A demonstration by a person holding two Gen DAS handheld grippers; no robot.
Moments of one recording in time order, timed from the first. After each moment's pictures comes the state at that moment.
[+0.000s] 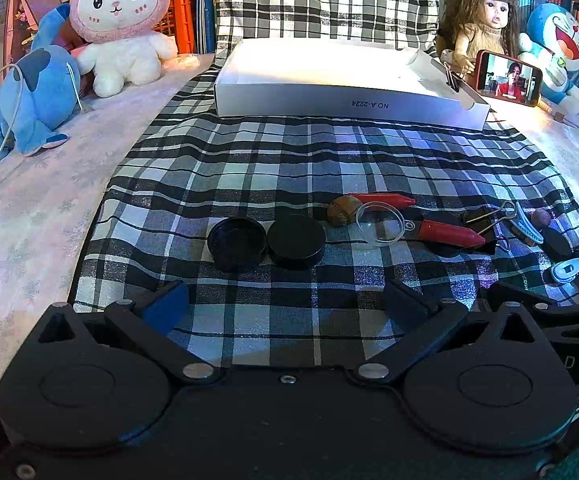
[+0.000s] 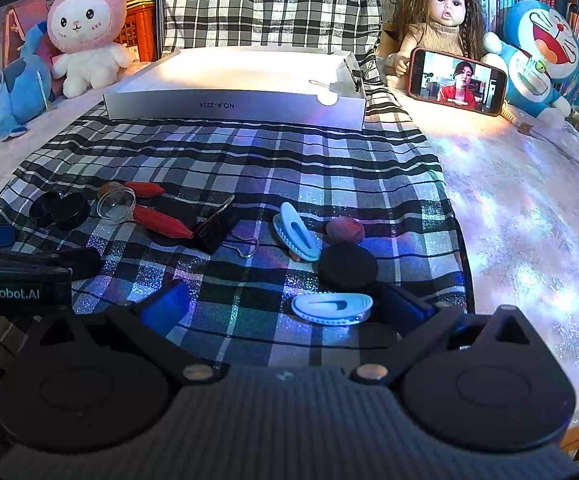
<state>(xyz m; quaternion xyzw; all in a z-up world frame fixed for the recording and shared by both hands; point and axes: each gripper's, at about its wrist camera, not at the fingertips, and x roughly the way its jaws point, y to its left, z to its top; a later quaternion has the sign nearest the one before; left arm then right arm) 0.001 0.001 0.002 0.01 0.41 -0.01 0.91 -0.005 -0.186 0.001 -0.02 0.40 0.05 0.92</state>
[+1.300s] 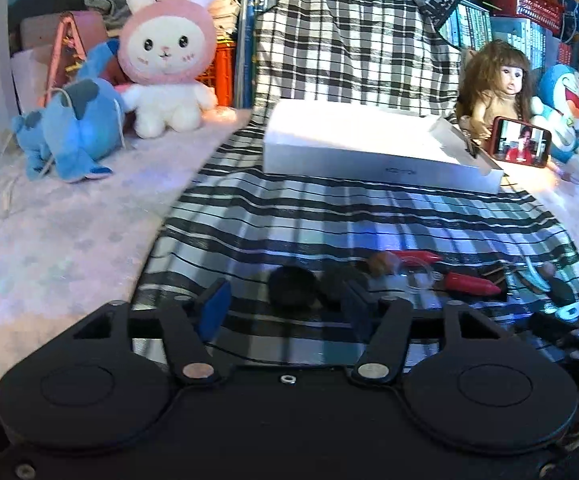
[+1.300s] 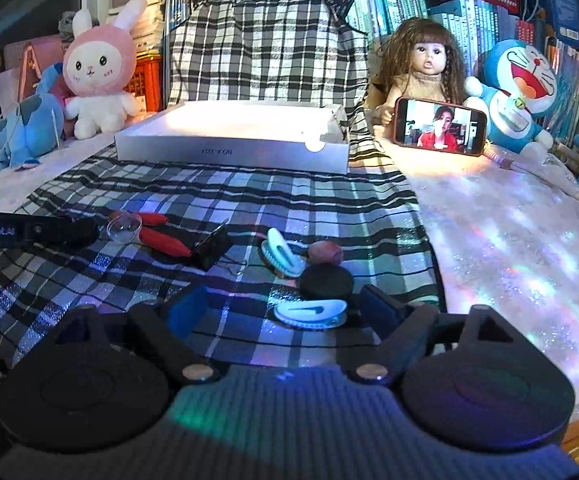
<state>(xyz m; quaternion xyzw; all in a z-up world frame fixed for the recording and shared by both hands) -0.022 0.030 0.015 -0.01 0.31 0.02 0.95 -0.037 -0.202 0.003 -0.02 0.30 0.05 0.95</state>
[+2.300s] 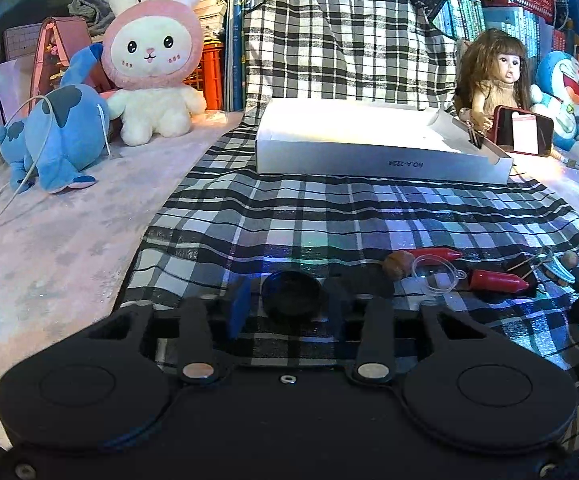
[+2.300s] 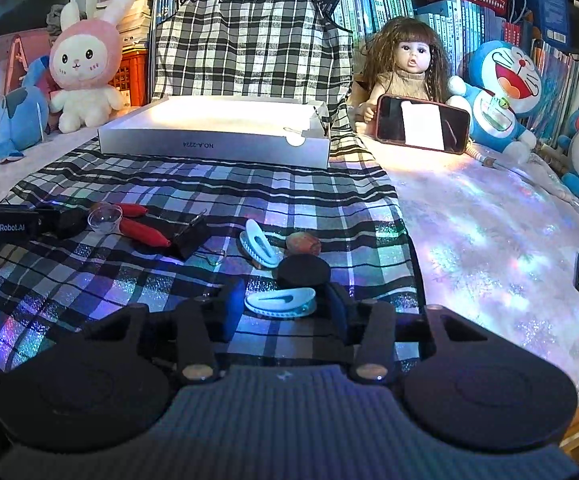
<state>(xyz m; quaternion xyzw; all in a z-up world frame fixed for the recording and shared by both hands) 0.000 0.031 -0.006 0.01 0.30 0.01 0.95 -0.041 -0.204 -0.001 -0.03 0.31 0.03 0.95</state>
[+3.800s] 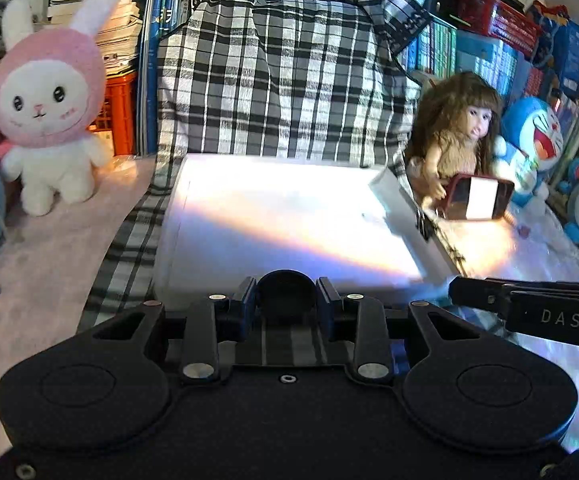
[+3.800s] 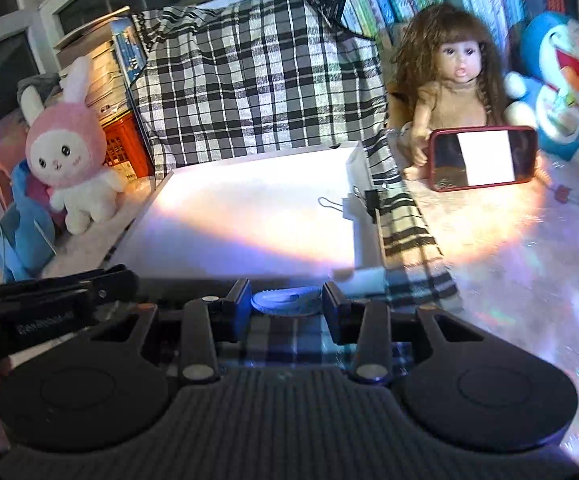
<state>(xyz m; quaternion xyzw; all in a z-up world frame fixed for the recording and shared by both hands) 0.145 0.003 0.091 -0.03 0.34 -0.10 0.93 0.122 -0.207 0.082 0.10 0.37 0.08 0.92</state>
